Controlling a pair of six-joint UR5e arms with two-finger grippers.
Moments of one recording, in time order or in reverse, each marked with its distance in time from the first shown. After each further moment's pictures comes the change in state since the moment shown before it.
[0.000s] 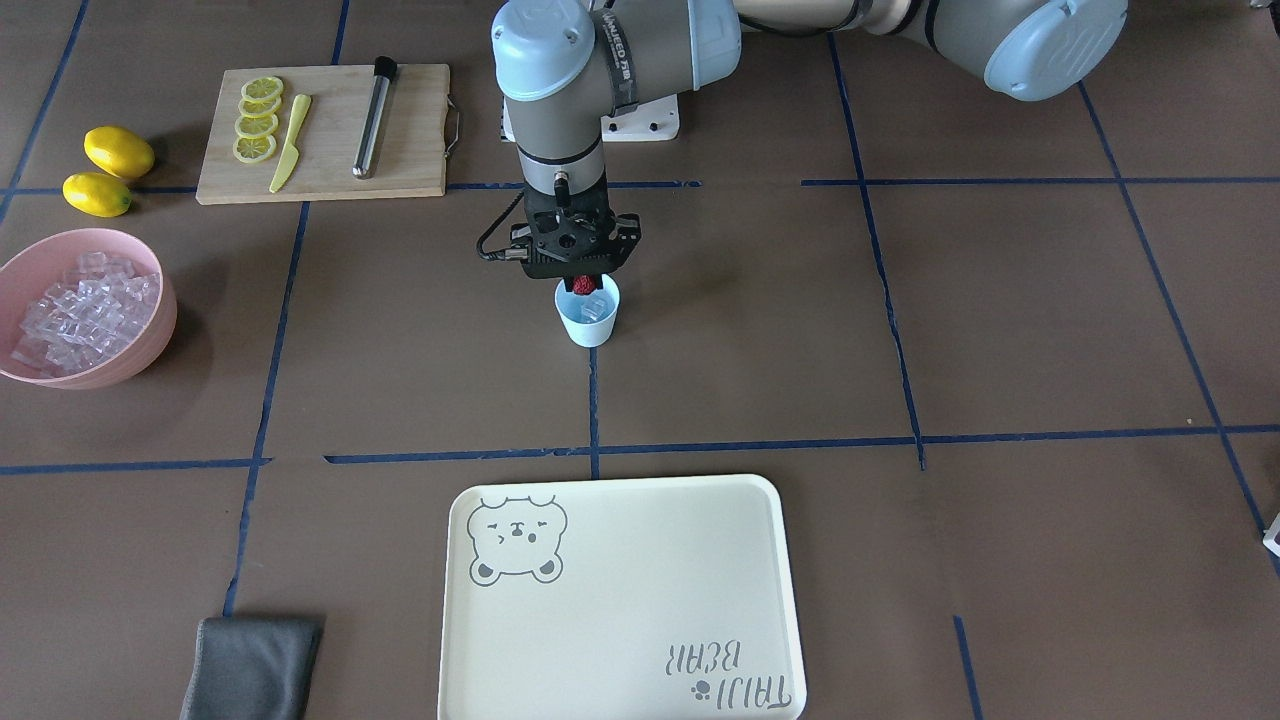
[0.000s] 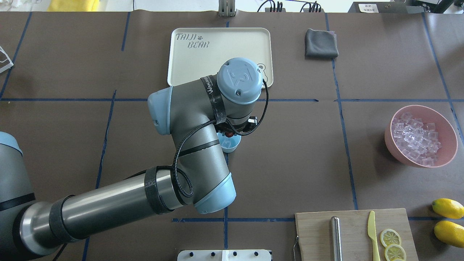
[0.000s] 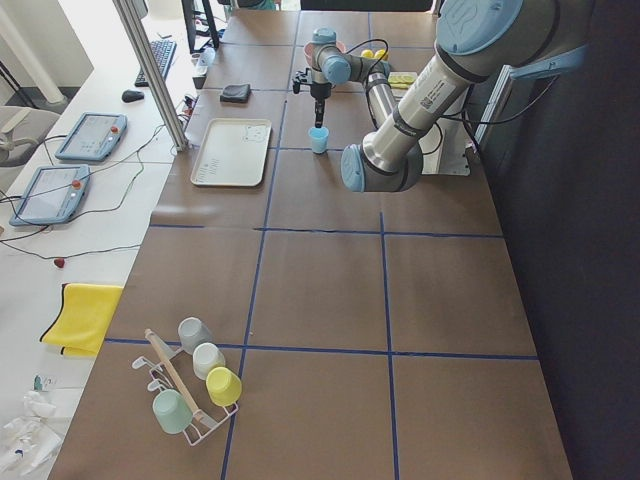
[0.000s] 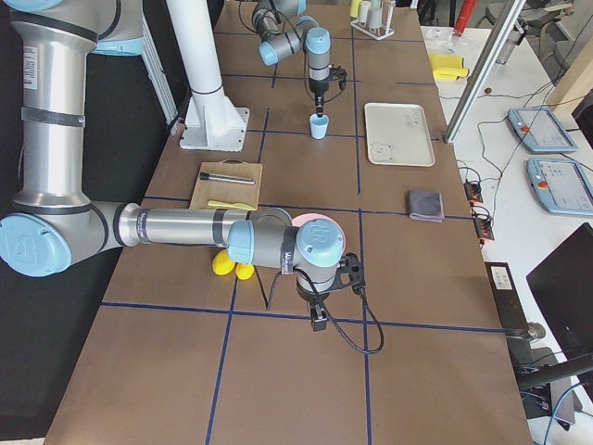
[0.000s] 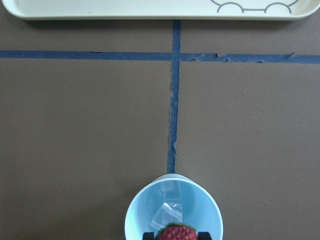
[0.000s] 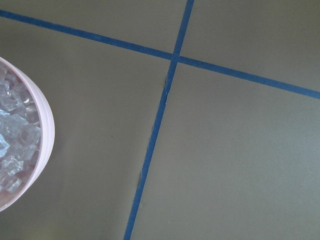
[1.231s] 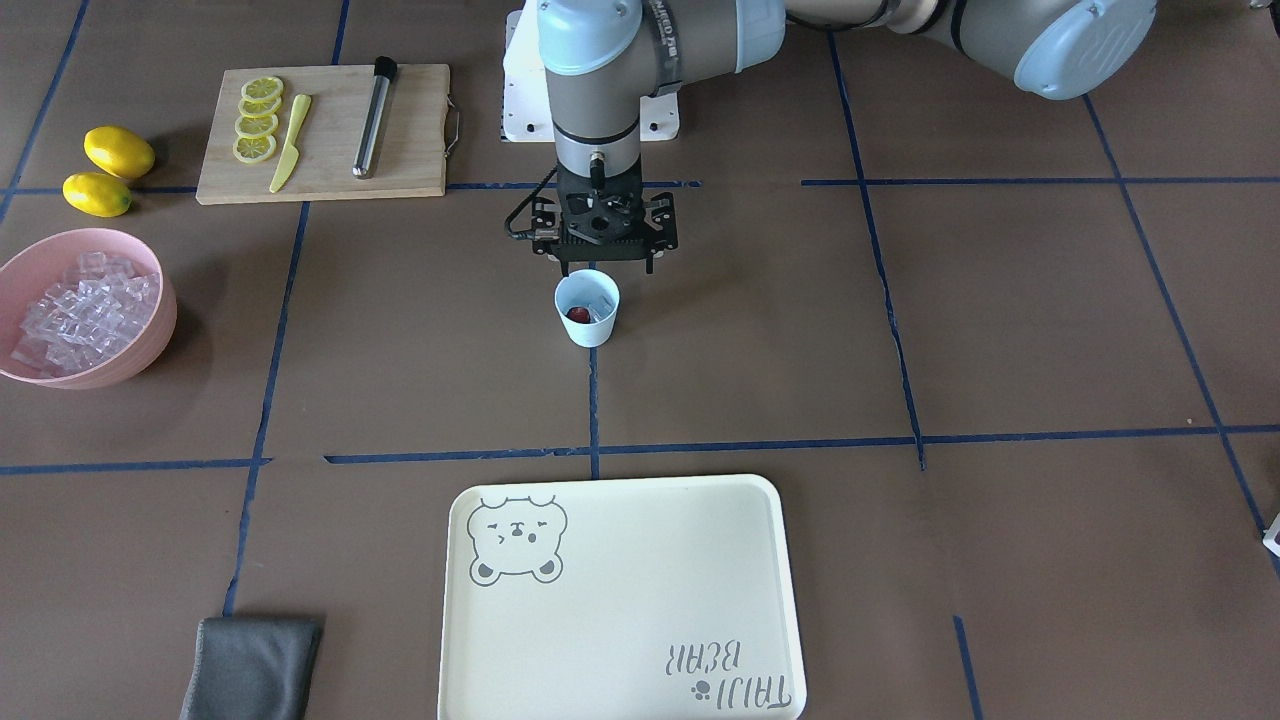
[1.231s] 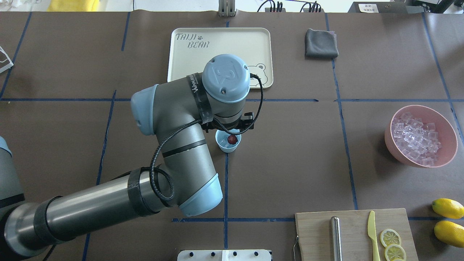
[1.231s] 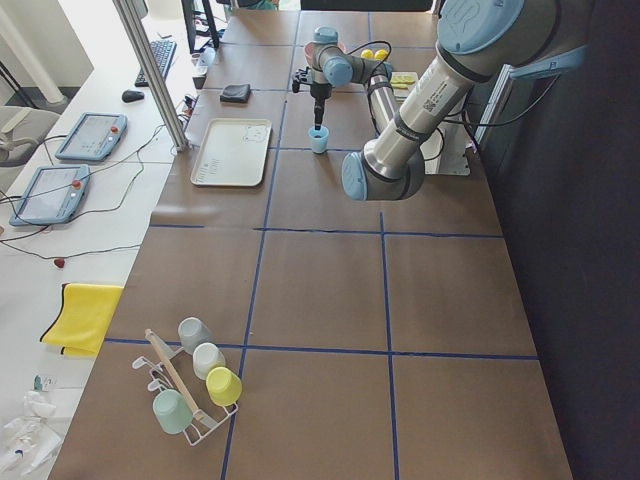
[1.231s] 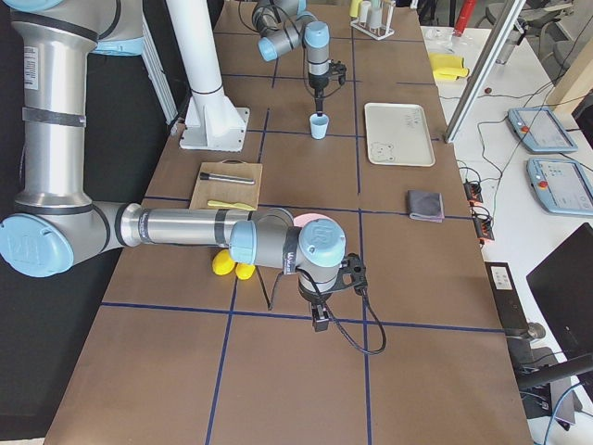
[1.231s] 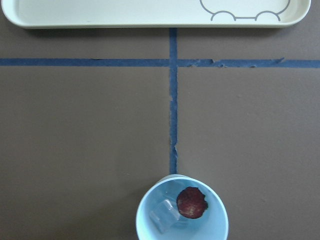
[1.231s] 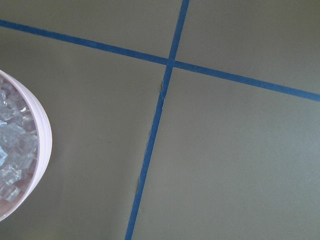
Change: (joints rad) left arm -0.041 0.128 -0.198 0.046 -0.006 0.115; right arm 0.000 0.018 -0.012 0.002 -0.005 0.041
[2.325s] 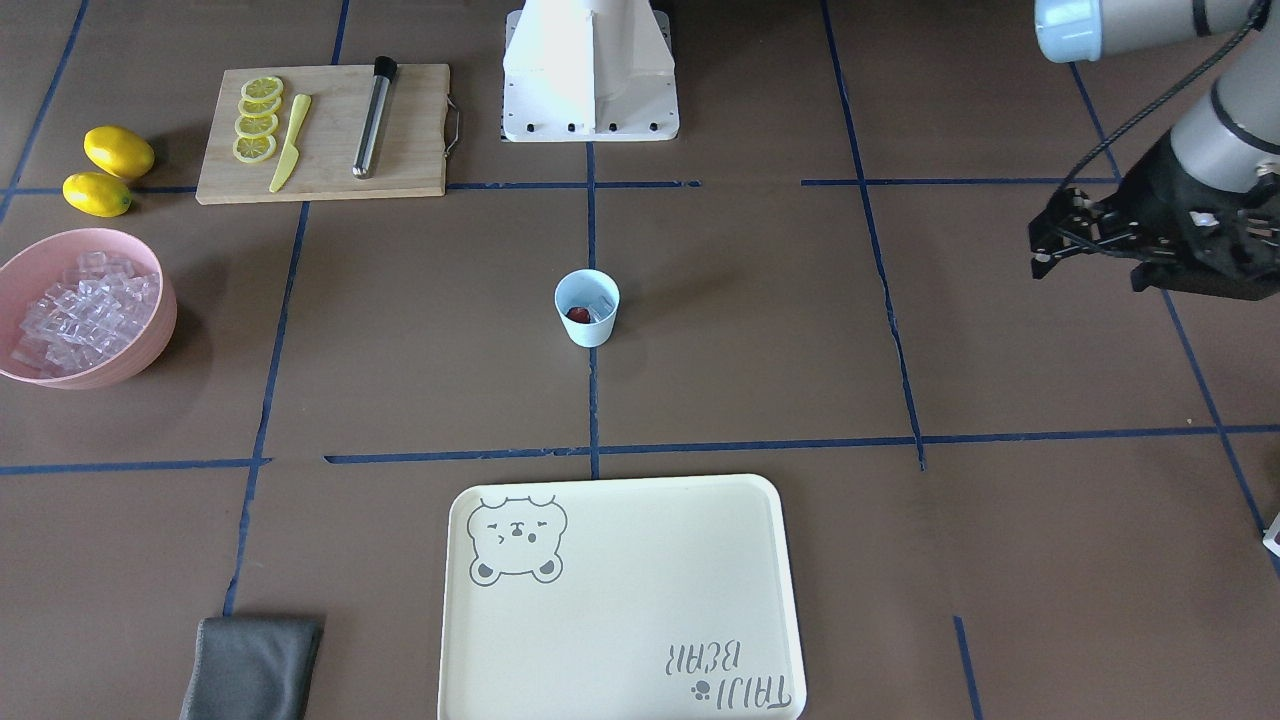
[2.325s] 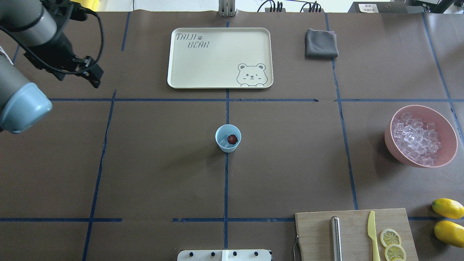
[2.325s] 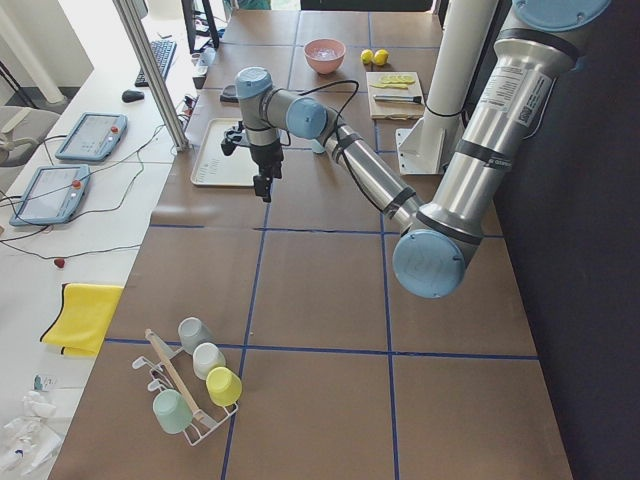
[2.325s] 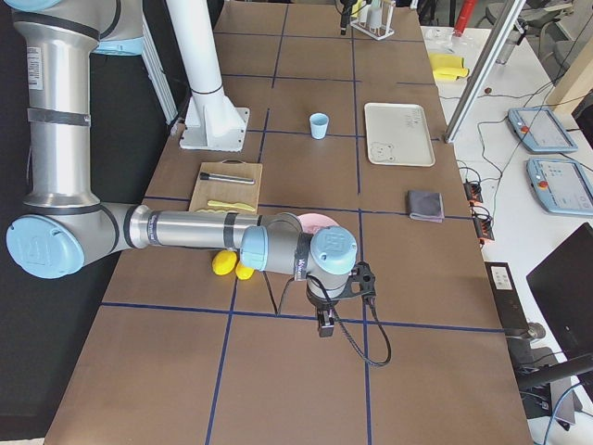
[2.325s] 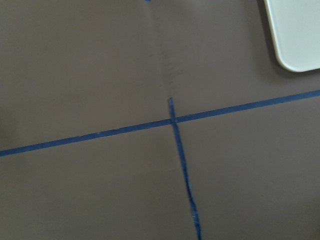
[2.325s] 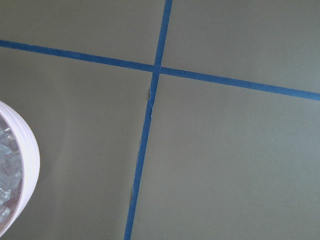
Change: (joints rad) left arm -0.692 0.543 -0.249 0.137 -0.453 0.868; right arm 0.000 0.045 -0.069 0.000 0.002 0.034
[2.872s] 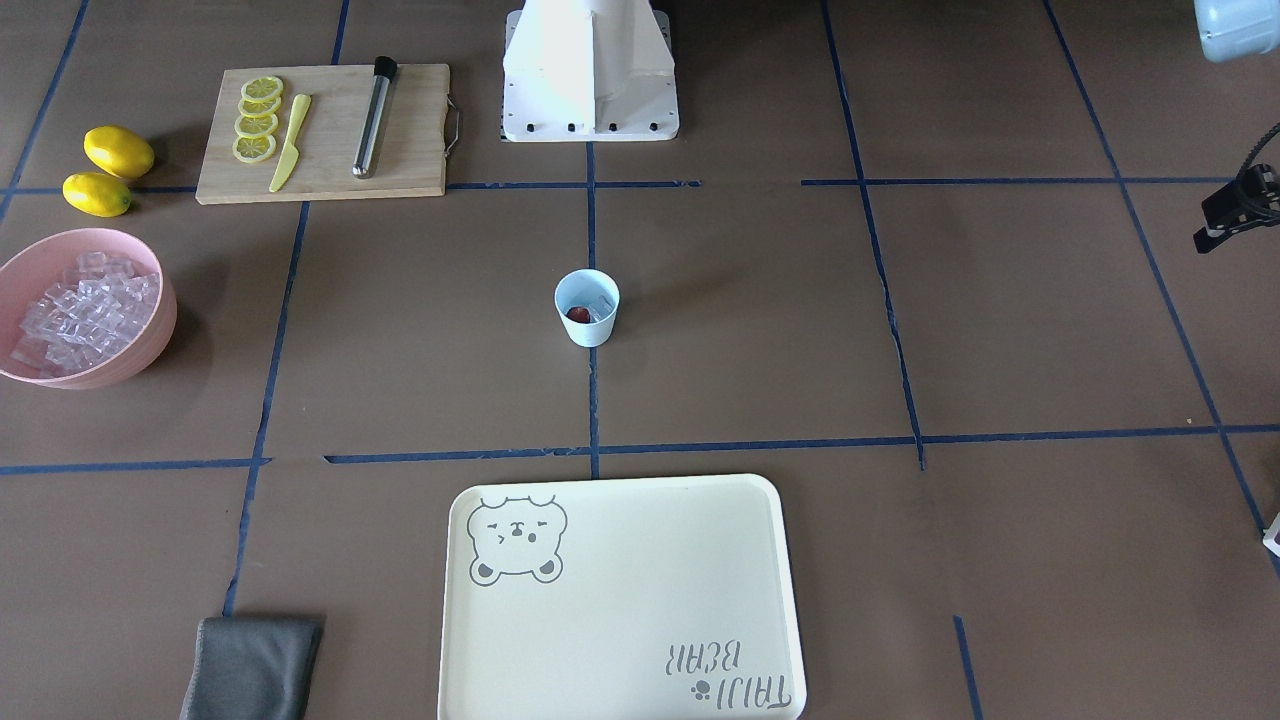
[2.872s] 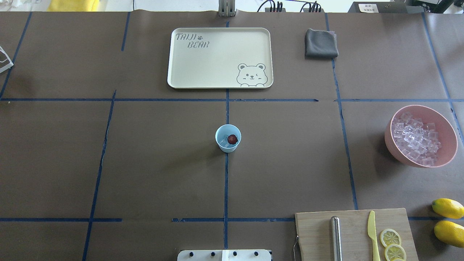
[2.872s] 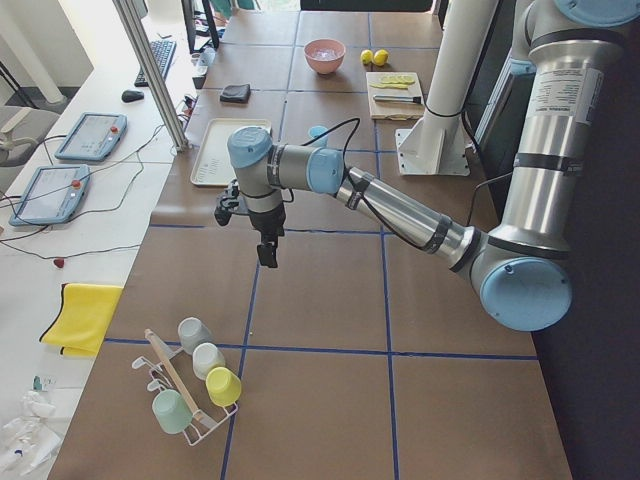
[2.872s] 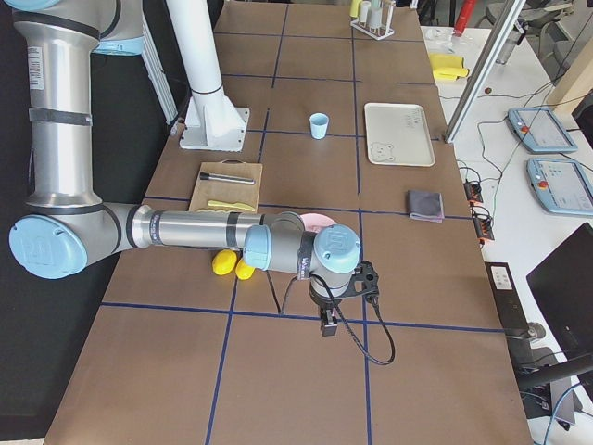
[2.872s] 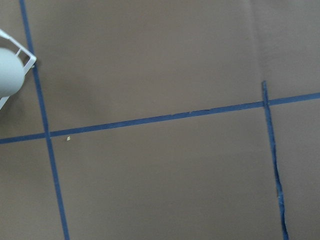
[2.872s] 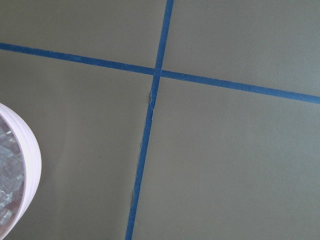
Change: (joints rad) left arm -0.227 0.231 0.039 -0.010 -0.055 0.198; right arm 0.000 0.005 -0.001 0.000 0.001 0.002
